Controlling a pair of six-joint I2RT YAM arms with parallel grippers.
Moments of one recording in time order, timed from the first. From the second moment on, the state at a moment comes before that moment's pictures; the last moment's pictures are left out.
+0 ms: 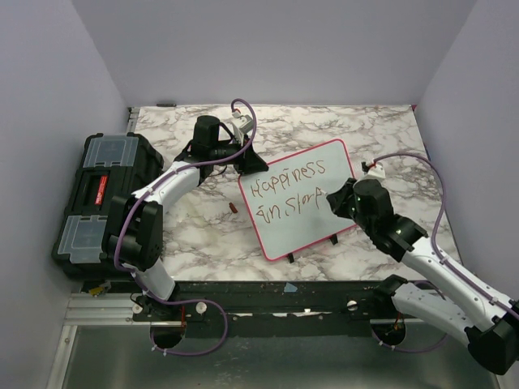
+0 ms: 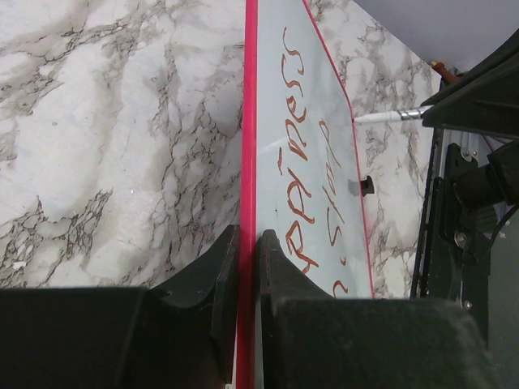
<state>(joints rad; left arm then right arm) -0.33 1.67 1.18 0.06 0.93 -0.09 0.61 0.87 0.67 -0.32 0.31 0.64</state>
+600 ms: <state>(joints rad) -0.33 1.67 1.18 0.06 0.93 -0.09 0.61 0.81 0.76 -0.40 0.35 0.63</state>
